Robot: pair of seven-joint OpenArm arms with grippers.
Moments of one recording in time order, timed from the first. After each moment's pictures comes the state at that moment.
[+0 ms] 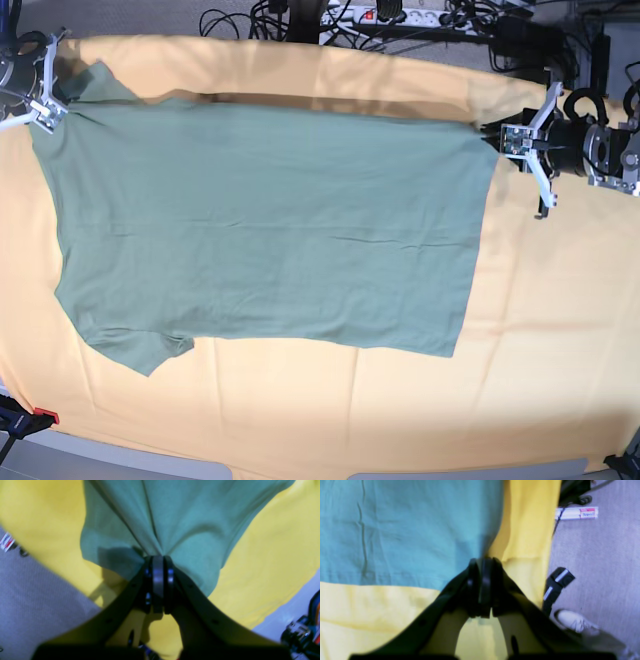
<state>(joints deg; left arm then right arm) -26.0 -80.1 61.6 112.8 -26.0 -44.1 11.6 -50.9 47.0 27.7 115.1 17.5 39.0 -39.5</state>
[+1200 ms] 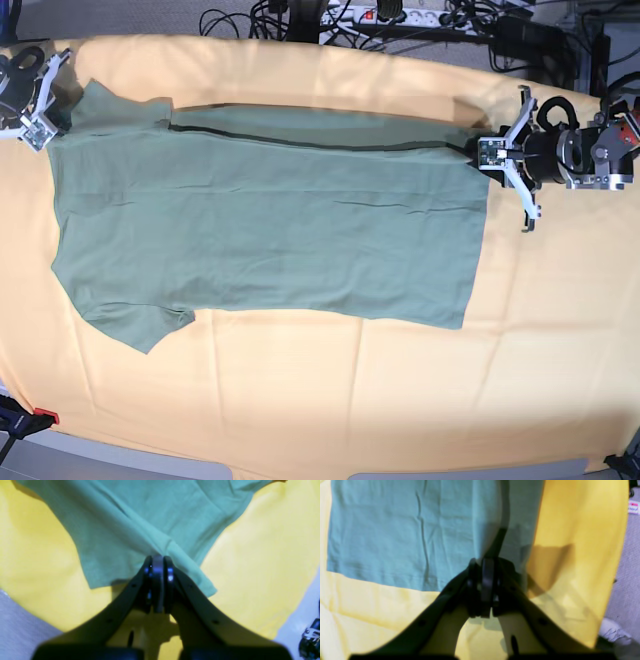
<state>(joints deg) -23.7 -72.5 61.6 108.0 -15.3 -32.7 11.9 -46.6 46.5 25.0 107.6 17.9 33.0 -26.0</state>
